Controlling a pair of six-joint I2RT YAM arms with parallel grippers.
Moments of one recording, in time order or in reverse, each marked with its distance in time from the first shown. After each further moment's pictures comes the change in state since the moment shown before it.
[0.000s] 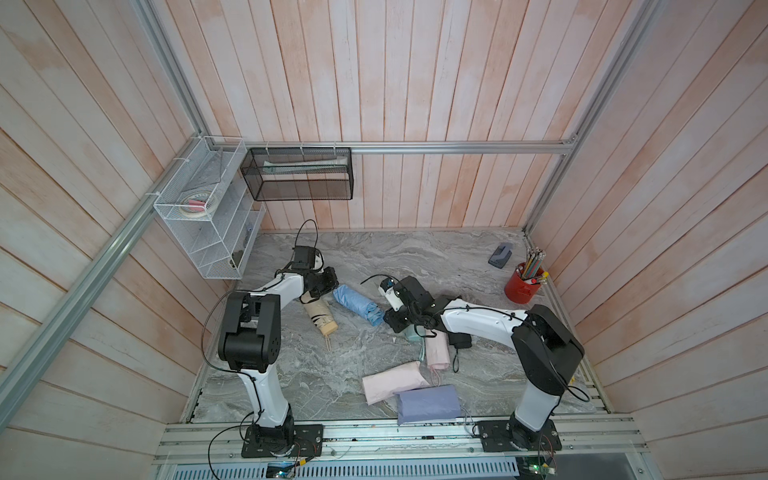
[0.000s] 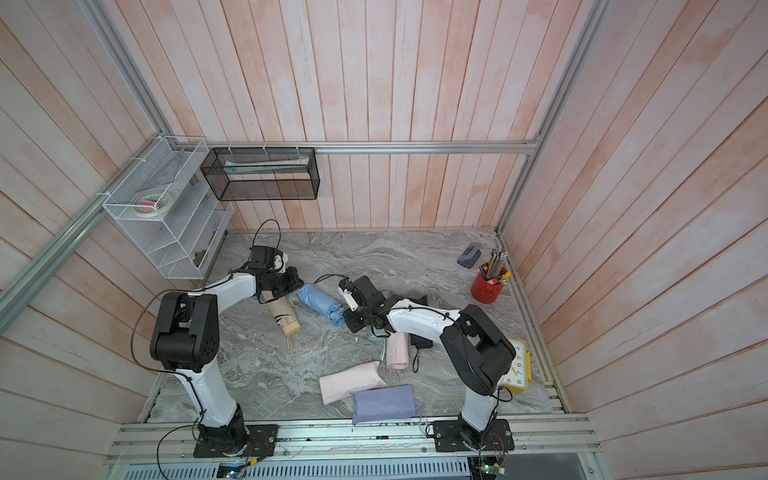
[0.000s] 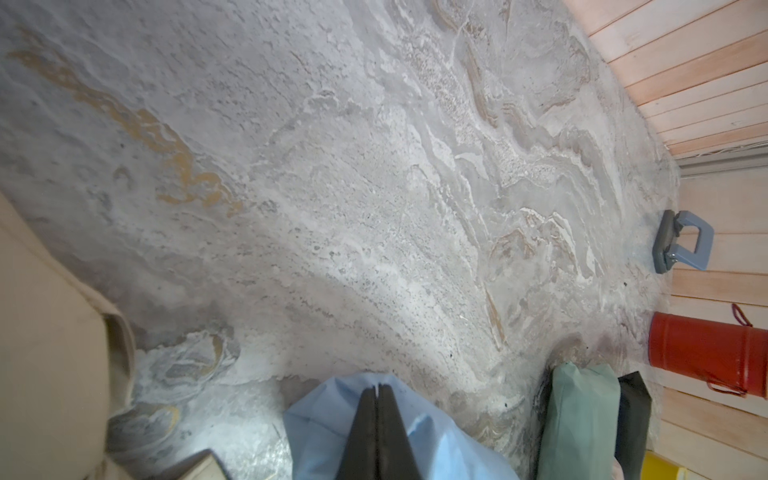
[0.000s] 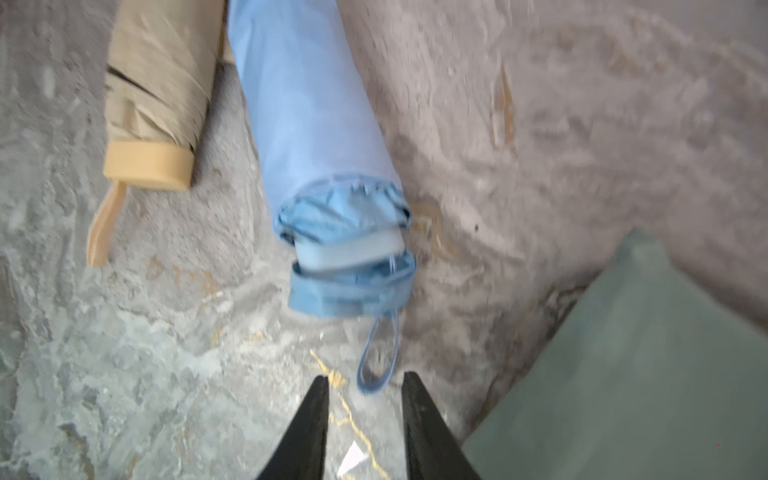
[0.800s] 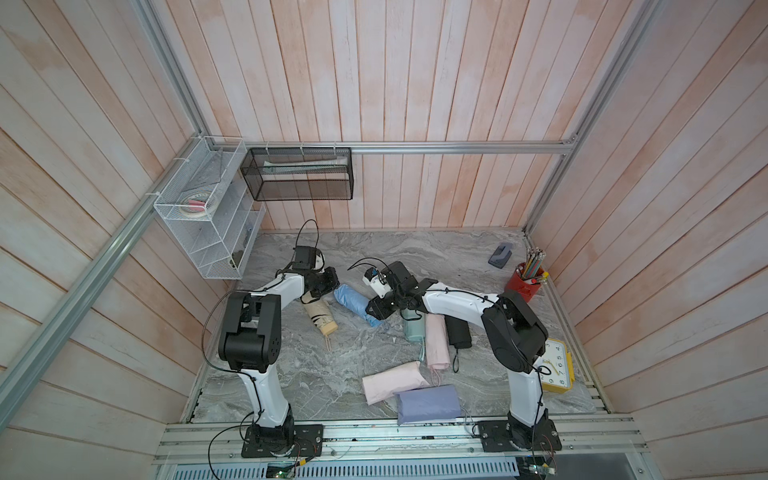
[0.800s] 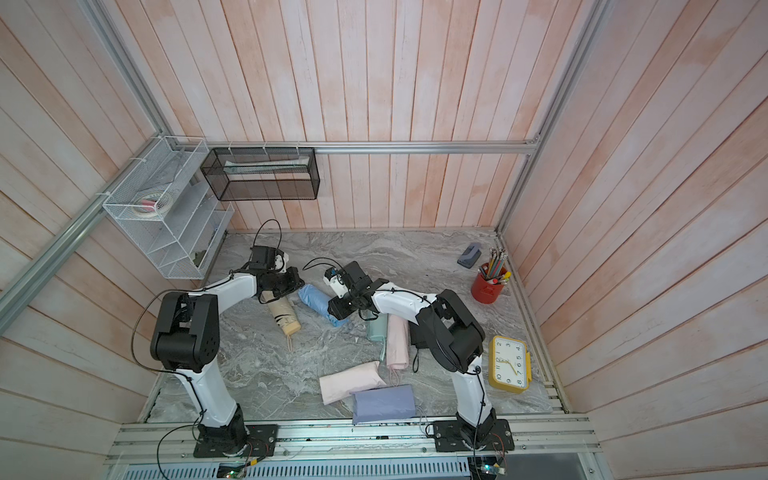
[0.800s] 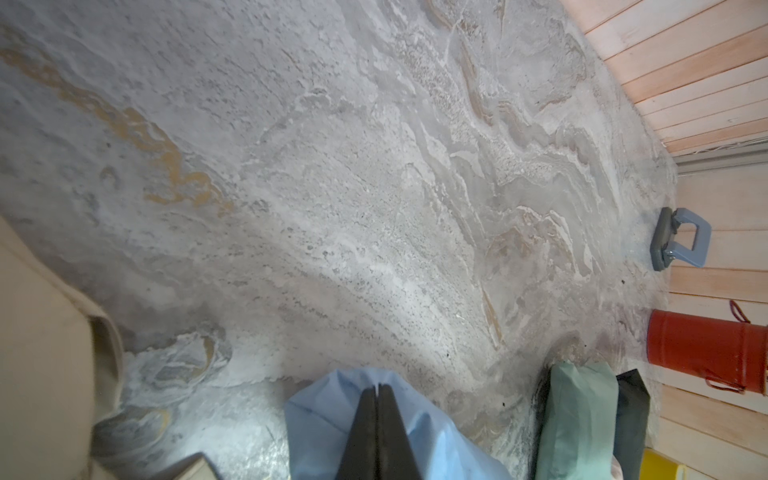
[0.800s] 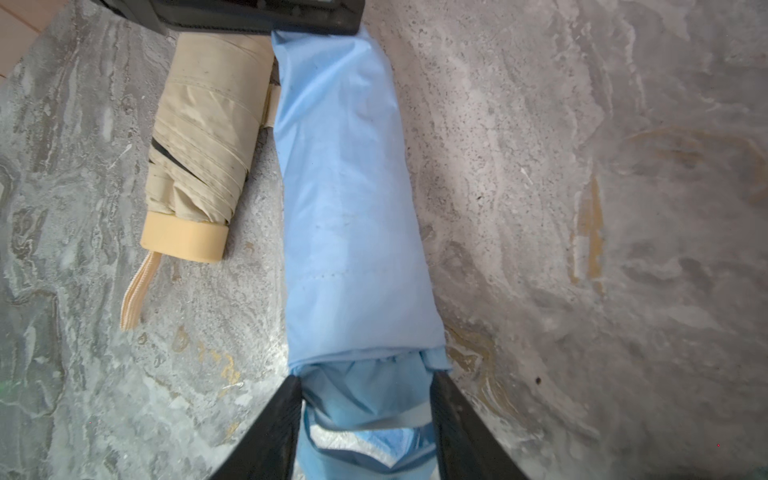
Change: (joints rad) left arm -0.005 0.000 -0.002 0.005 0.002 0.000; right arm -0.029 0.221 0.258 -0.063 -0.174 -0.075
